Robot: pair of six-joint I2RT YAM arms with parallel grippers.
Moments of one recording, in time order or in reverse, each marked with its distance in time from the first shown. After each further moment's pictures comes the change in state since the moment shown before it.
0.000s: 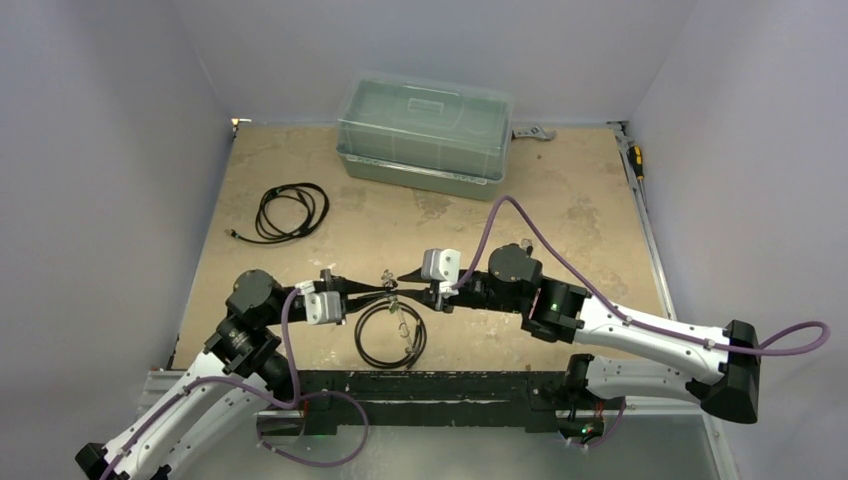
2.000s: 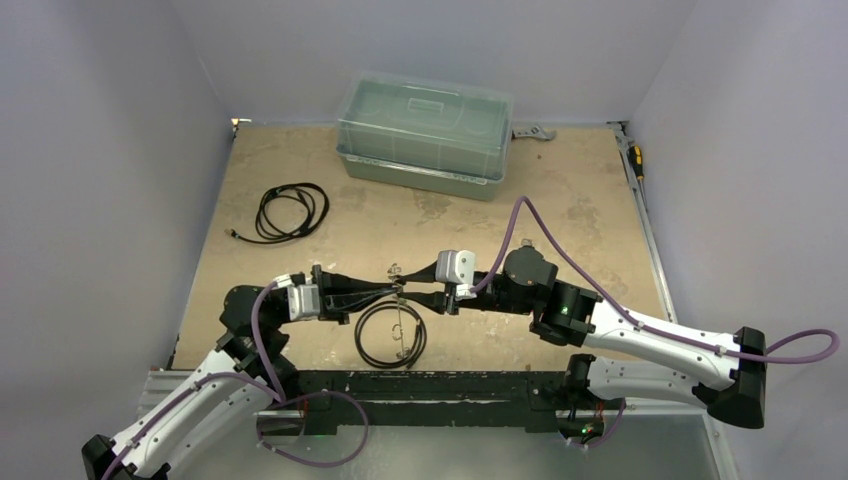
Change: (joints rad) left arm -0.006 0.008 -0.105 0.447 -0.021 -0.322; right arm 0.000 -0.061 -0.018 0.044 -0.043 0.020
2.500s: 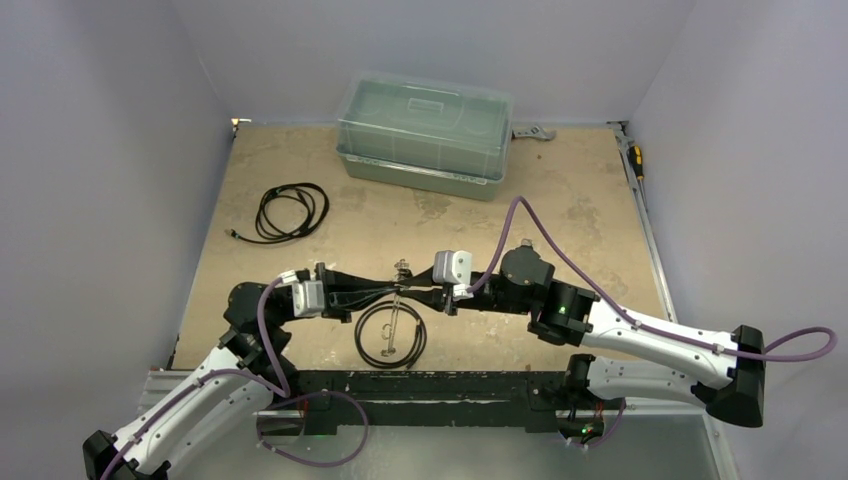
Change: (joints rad) left arm 0.000 0.027 -0.007 0.009 0.000 -0.006; right arm 0.000 0.011 0.001 0.000 -0.005 0.003
